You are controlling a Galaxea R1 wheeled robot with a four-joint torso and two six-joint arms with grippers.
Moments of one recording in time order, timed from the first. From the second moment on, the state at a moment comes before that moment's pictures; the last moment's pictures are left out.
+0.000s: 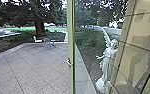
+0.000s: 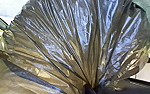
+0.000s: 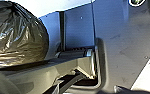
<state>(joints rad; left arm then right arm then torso) 1.49 2.77 -2.33 -0.68 -0.05 0.42 -1.48 2.91 -2.32 -0.83 -0.21 0.93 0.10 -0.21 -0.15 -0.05</state>
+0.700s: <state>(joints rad) 1.50 2.77 -2.33 -0.68 -0.04 0.42 -1.48 2.96 -2.40 -0.82 -0.21 0.94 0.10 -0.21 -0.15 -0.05</state>
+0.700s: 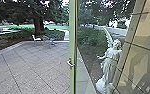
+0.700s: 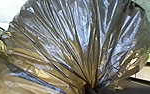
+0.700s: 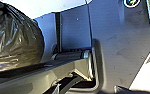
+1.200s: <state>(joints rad) 1.49 2.77 -2.32 -0.68 -0.05 0.42 -1.47 2.96 -2.41 -0.82 -0.21 0.94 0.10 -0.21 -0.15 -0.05</state>
